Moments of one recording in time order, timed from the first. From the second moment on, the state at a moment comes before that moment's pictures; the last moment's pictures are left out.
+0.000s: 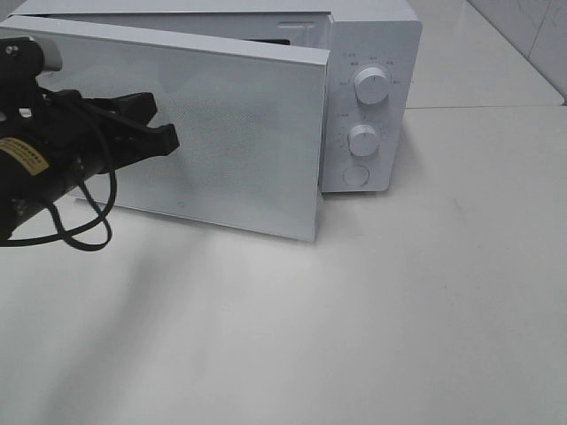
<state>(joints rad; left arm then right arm) -0.55 1.72 -0.58 -0.13 -0.95 -0.12 0.11 0.00 -0.50 -0.09 0.97 0.09</state>
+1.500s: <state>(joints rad) -0.68 2.00 -1.14 -0.17 -0.46 -0.07 0.11 0.00 -0.50 -0.09 0.97 0.09</state>
